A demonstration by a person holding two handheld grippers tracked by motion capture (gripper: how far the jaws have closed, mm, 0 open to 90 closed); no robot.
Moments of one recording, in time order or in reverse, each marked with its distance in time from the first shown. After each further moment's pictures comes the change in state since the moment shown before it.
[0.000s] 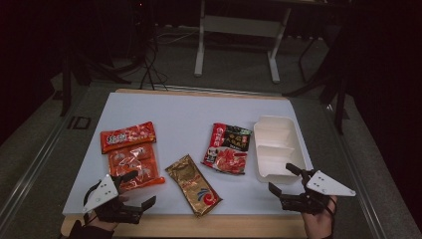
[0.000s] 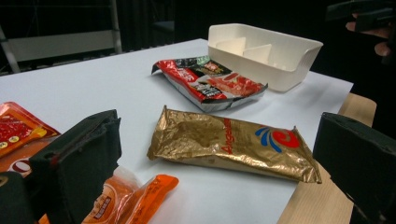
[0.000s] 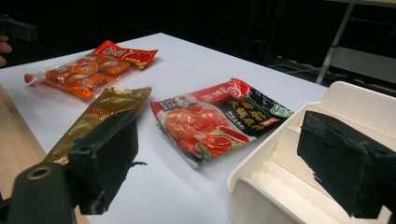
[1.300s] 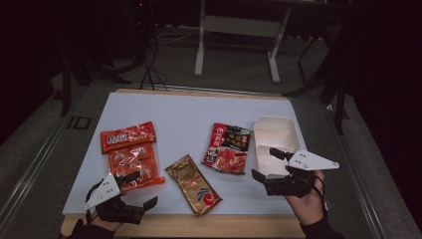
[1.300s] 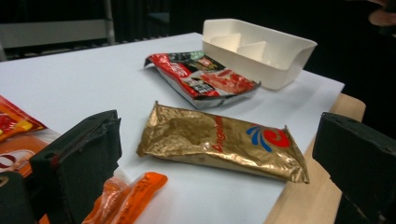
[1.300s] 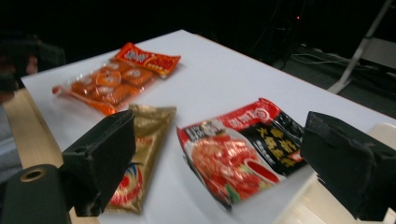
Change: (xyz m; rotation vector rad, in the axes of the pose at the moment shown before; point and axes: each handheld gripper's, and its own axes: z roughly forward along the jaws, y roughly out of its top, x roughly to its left) left arm -0.003 0.005 0.002 0.052 -0.033 -0.022; right arm 0.018 0.070 0.037 0.088 0.084 -0.001
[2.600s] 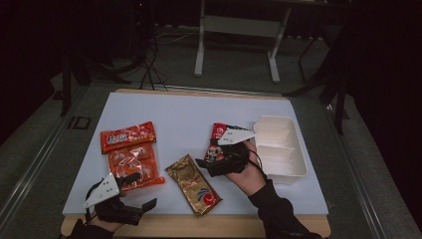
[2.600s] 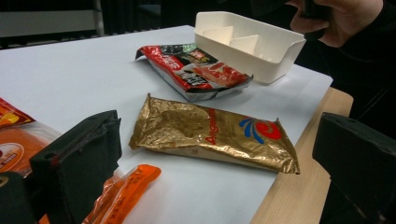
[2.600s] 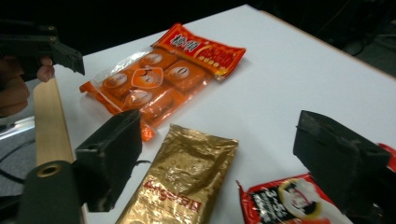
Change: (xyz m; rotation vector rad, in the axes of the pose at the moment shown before) left arm 0.004 -0.001 -0.002 0.012 -0.028 -0.022; right arm 0.037 0.035 0.141 0.150 0.212 -0.052
